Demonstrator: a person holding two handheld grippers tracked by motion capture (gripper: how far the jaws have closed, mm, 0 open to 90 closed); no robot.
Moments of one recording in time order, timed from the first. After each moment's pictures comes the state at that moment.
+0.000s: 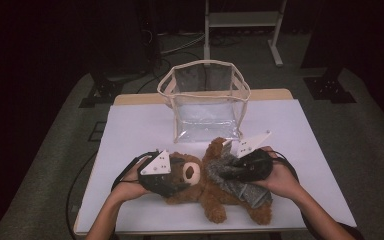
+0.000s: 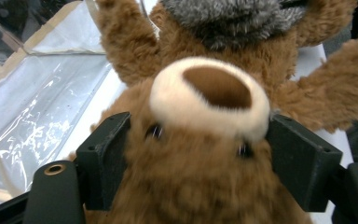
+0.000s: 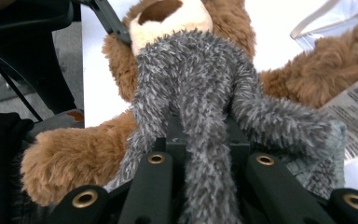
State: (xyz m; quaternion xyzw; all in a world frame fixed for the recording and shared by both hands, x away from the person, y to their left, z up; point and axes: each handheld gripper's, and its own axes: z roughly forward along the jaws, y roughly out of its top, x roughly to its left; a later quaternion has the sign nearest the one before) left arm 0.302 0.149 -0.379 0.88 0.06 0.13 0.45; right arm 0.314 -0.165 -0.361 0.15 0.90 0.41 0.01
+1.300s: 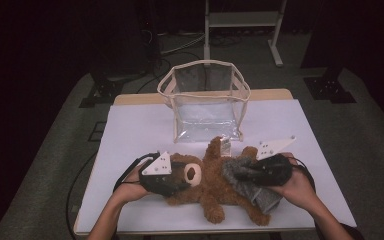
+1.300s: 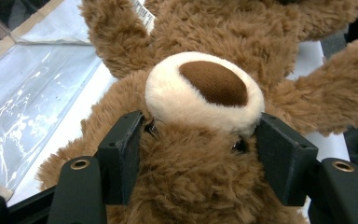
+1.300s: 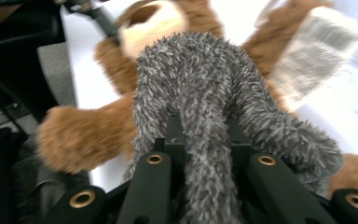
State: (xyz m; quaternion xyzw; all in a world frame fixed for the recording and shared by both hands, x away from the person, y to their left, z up) left arm 0.305 0.143 -0.390 0.88 0.07 0.12 0.45; right arm 0.289 -0.198 -0.357 0.21 0.88 0.43 0.04
